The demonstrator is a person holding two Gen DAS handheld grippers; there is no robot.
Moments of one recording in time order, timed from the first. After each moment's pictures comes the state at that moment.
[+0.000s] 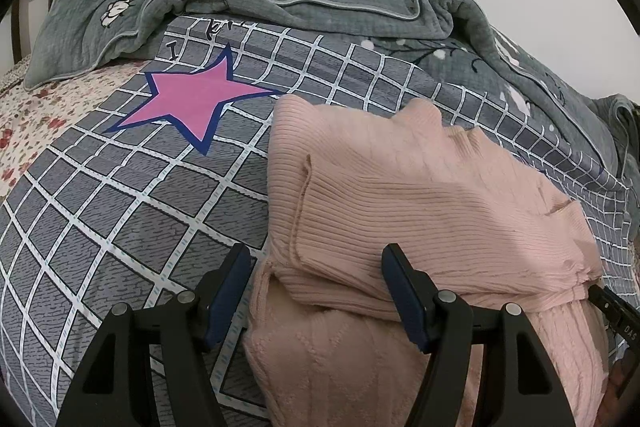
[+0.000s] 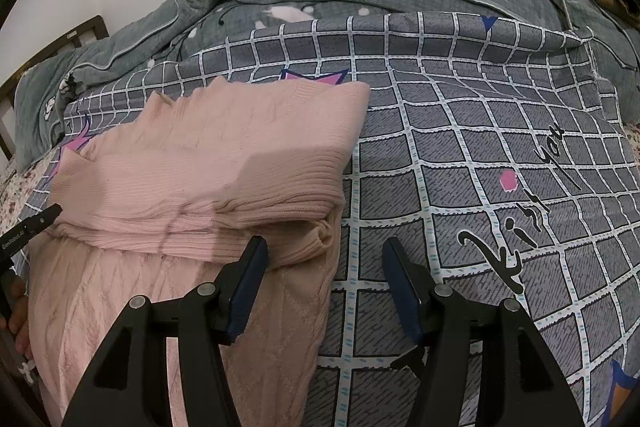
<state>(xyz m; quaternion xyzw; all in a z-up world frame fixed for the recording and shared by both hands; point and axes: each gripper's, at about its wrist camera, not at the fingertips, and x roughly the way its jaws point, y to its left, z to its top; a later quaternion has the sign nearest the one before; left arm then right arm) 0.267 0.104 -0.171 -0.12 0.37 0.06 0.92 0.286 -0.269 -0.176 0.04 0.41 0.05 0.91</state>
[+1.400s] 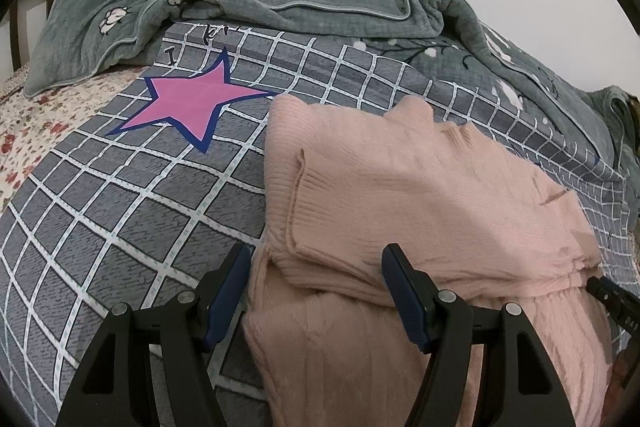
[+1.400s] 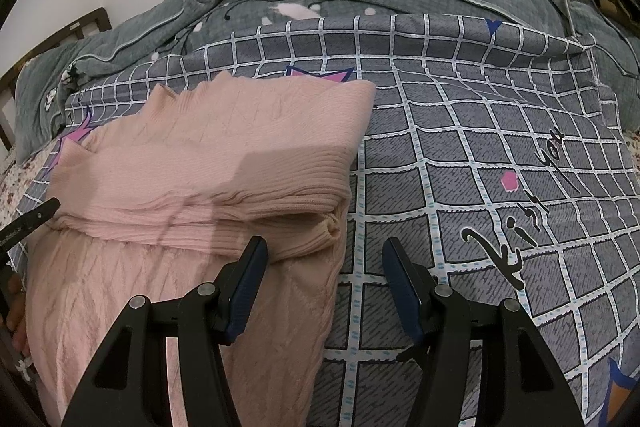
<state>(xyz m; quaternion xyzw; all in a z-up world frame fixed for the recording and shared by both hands) 0.262 0.094 -0.169 -0.11 0.36 0.06 0.92 0.281 -0.266 -0.176 0.03 0.42 0.06 0.91</state>
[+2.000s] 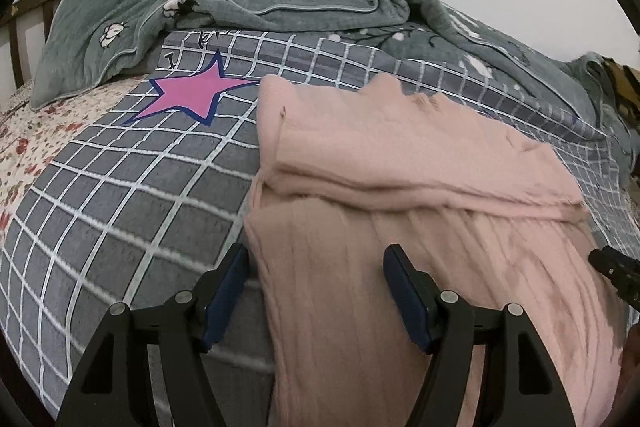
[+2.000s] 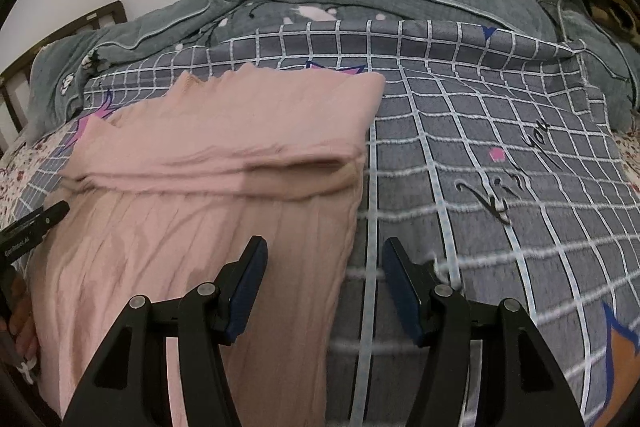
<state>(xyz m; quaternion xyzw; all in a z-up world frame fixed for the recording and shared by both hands) 0.198 0.075 -0.173 -0.06 0.36 0.04 0.93 0.222 -0.257 -0.170 0.01 0.41 0.06 0.91</state>
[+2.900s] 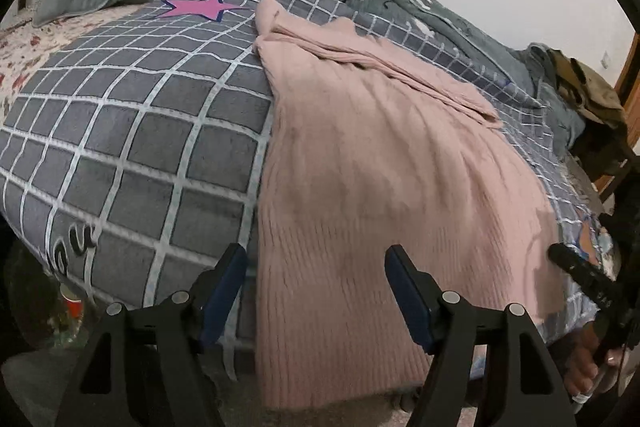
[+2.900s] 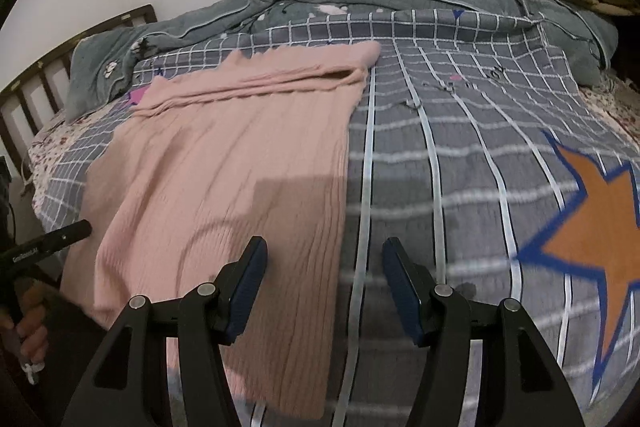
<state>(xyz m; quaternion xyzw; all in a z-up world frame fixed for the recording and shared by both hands) 0.053 0.076 -0.203 -0.14 0.40 -0.05 0.91 0.063 -0.274 -0.176 0.04 0.40 0.09 0.91</state>
